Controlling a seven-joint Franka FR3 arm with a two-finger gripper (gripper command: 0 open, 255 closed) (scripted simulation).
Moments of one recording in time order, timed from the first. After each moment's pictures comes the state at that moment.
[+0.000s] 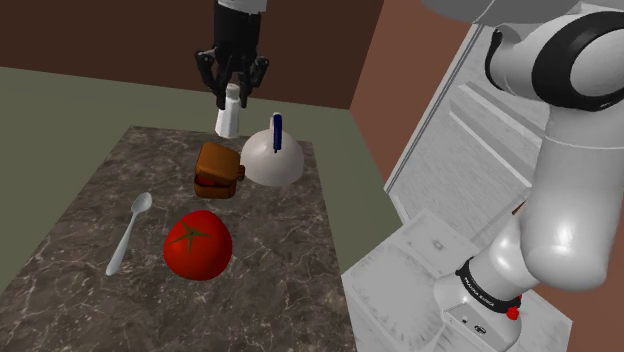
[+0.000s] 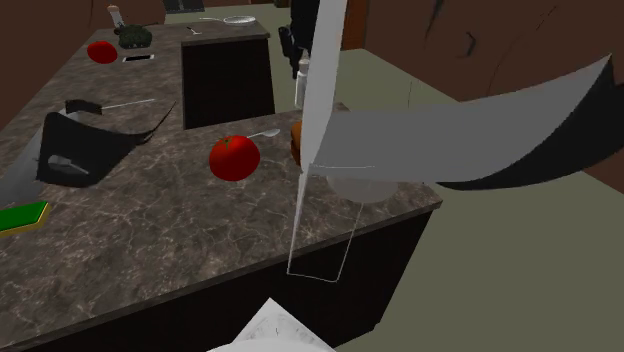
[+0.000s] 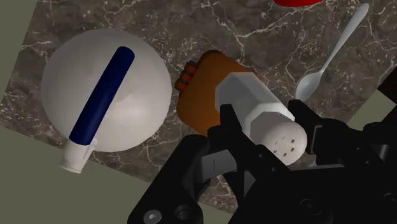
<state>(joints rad) 0.22 0.45 0.47 -1.22 -0.10 1.67 0.60</state>
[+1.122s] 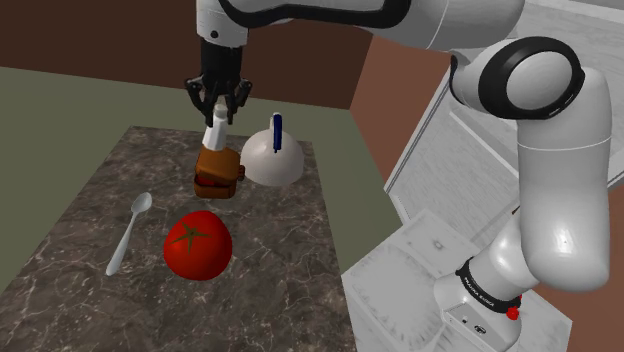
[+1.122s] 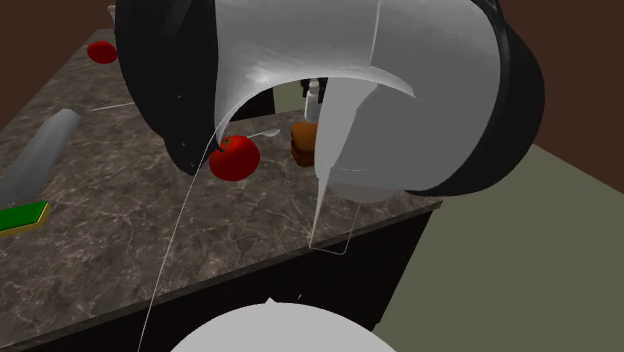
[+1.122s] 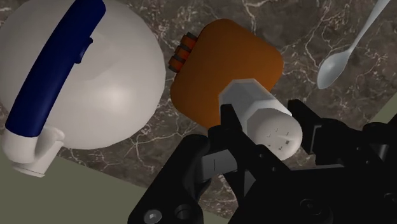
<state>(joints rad) 0.25 0.63 0.44 -1.11 -0.16 1.73 0.59</state>
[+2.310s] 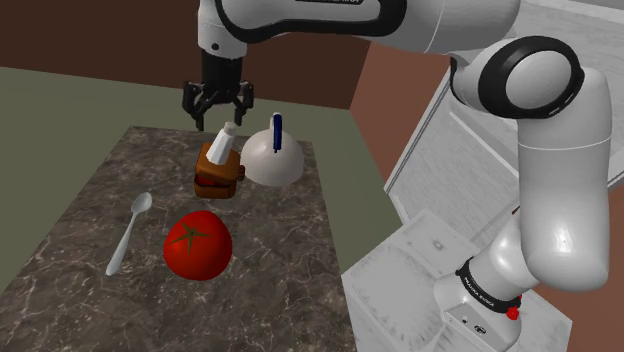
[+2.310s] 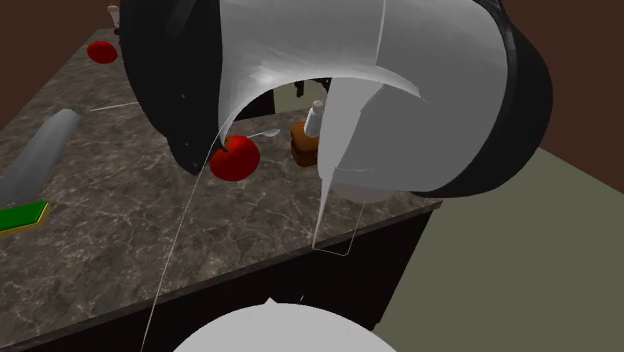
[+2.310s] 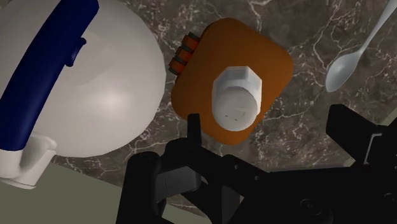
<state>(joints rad) 0.24 0.63 0.44 -1.16 -0.16 1.78 0.59</state>
